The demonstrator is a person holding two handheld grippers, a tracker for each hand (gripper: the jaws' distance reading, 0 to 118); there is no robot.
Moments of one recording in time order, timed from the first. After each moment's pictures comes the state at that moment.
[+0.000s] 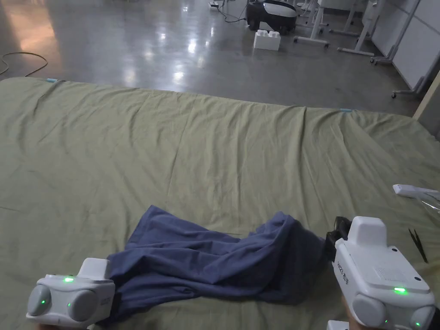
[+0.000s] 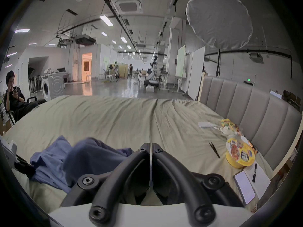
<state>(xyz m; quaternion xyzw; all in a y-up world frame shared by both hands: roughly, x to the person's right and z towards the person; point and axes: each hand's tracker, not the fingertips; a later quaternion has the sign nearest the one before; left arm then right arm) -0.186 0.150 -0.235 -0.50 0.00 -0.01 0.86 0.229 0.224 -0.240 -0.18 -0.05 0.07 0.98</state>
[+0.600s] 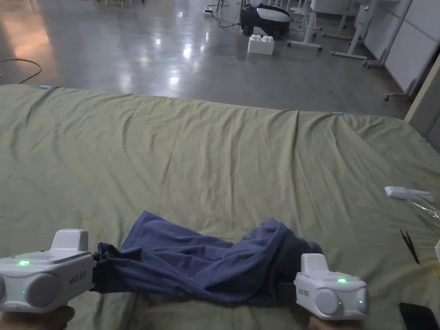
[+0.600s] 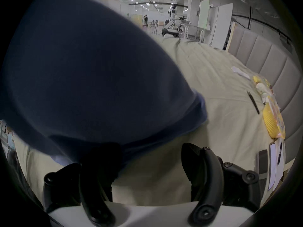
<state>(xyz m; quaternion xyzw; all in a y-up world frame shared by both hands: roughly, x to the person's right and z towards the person) -0.209 0.205 -0.244 -0.40 -0.01 0.05 0.91 0.224 0.108 -0.293 -0.43 0.03 0.04 0.90</state>
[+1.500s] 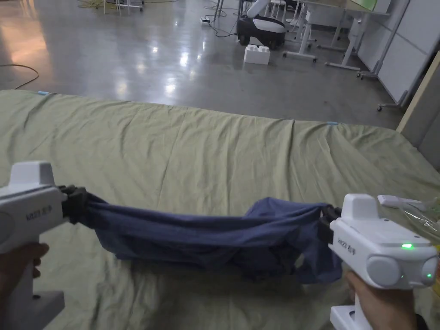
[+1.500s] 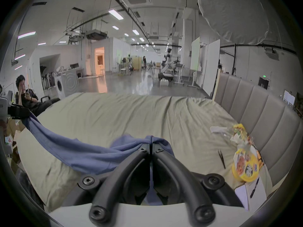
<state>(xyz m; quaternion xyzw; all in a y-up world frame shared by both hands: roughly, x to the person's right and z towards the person) -0.242 0.320 -0.268 -0.26 -0.01 0.09 0.96 0.251 0.291 -0.270 -0.22 0.03 0.05 0.97</state>
